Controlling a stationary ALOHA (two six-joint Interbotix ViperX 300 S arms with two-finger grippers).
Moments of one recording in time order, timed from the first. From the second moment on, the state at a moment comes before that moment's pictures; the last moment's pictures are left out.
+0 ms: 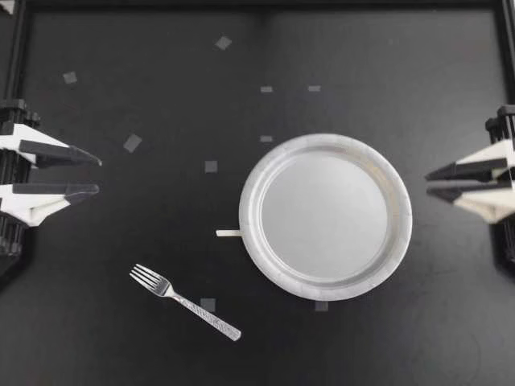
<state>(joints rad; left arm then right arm) -0.01 -0.97 1.19 0.00 -0.29 -0.01 0.00 -0.96 1.21 0.00 -0.28 0.00</state>
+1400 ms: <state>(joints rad) -0.19 -0.21 0.82 -0.19 0.47 0.16 -0.05 -0.99 1.17 0.08 0.17 0.11</state>
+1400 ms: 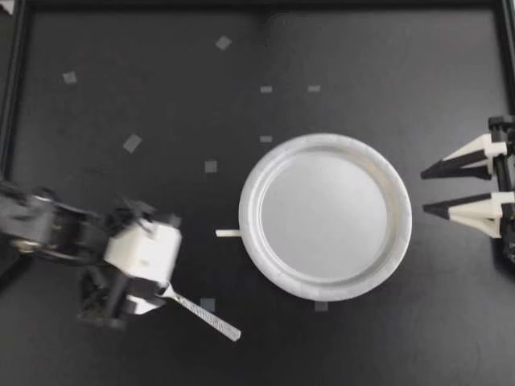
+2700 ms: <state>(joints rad) -0.25 0.07 0.79 -0.25 0.35 0.29 -0.06 -1.03 1.21 0.08 0.14 0.18</state>
